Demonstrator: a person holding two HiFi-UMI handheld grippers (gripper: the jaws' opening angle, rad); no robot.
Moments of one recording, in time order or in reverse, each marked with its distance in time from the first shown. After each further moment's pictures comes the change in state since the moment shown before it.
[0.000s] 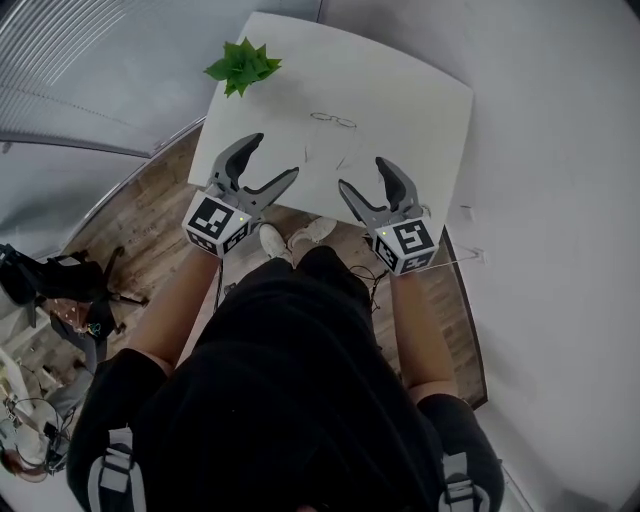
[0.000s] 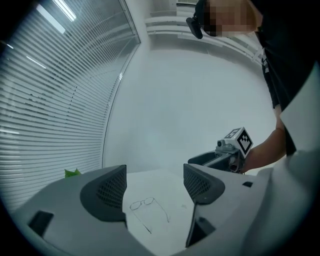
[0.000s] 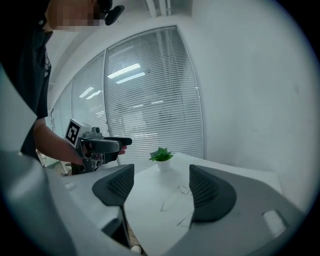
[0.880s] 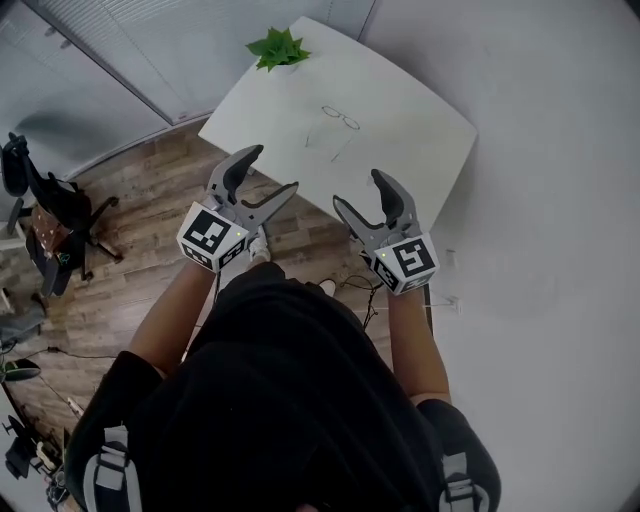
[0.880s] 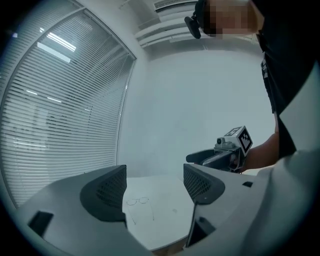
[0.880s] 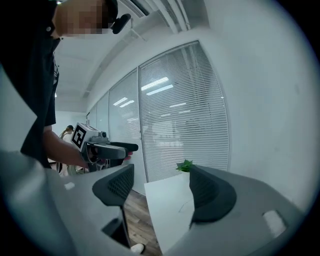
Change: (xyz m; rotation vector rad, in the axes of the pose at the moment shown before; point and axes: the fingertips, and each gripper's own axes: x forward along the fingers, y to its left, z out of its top) left arm -0.059 -0.139 0.023 0.036 -0.064 0.263; right arm -0.115 0.046 0.024 -0.140 -0.108 0.323
